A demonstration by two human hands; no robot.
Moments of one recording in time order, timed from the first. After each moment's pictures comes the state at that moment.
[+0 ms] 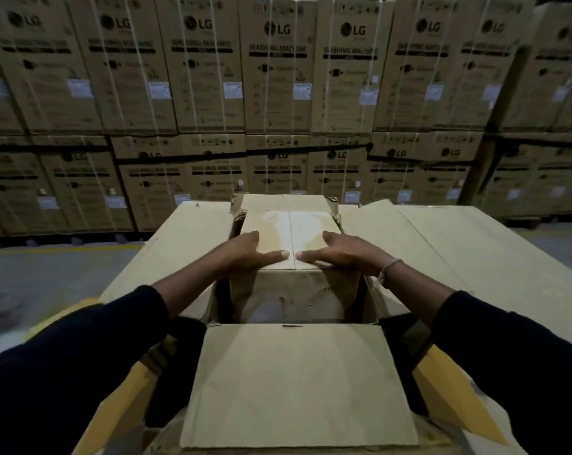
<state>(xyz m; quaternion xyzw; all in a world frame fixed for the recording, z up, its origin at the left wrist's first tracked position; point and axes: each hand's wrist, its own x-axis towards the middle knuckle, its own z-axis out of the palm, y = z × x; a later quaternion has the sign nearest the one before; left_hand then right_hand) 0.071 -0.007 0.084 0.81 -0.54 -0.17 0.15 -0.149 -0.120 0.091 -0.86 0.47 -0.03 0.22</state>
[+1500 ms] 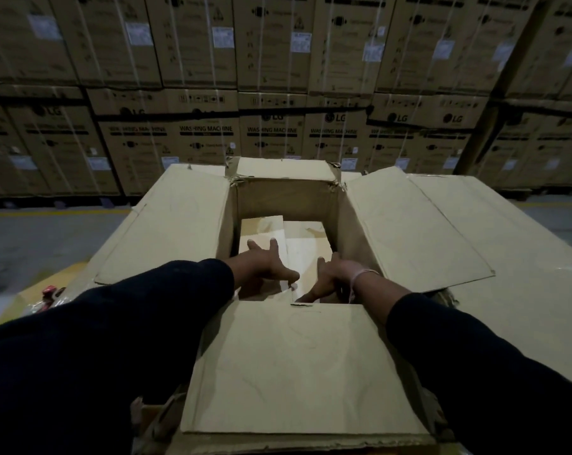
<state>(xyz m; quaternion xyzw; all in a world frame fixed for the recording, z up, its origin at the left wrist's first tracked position) 0.048 -0.052 -0.019 0.82 -0.49 -0.29 -0.05 -0.118 -0.120 -0.028 -0.81 0.51 0.22 0.17</state>
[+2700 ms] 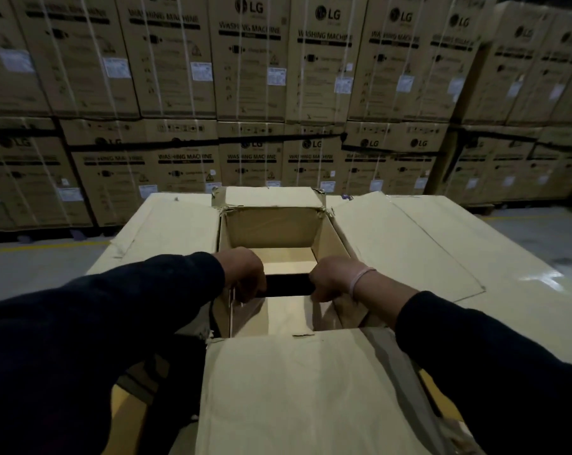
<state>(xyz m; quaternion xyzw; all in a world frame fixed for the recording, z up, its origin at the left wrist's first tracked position) 0.092 -0.042 0.049 0.77 -0.56 -0.30 -0.05 -0.109 -0.104 0.047 -0.88 0.40 0.25 -0.07</state>
